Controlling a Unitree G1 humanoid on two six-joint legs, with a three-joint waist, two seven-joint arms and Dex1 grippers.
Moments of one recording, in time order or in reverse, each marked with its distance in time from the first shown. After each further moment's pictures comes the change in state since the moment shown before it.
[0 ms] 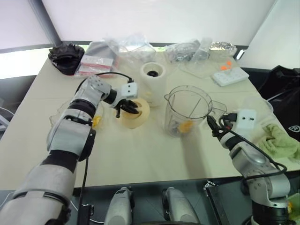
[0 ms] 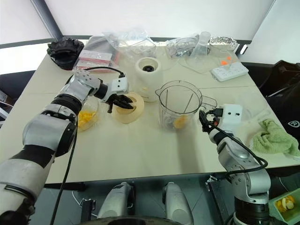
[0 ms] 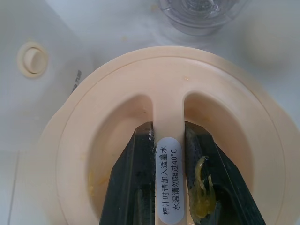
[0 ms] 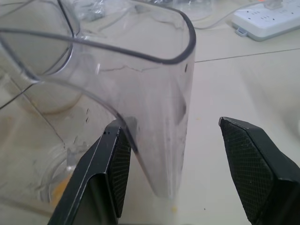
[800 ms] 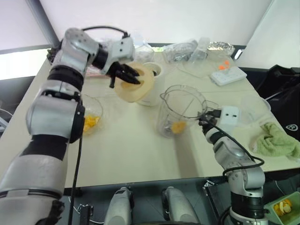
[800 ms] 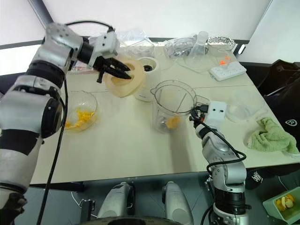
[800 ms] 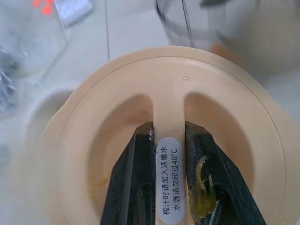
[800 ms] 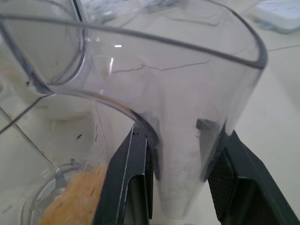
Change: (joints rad) left arm -0.351 0.032 0.051 -0.020 -0.089 0.020 -0.168; right arm -0.090 0.117 0.130 0.051 -0.144 0.000 0.043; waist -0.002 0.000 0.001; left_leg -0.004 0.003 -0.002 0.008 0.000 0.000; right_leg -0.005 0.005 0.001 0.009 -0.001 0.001
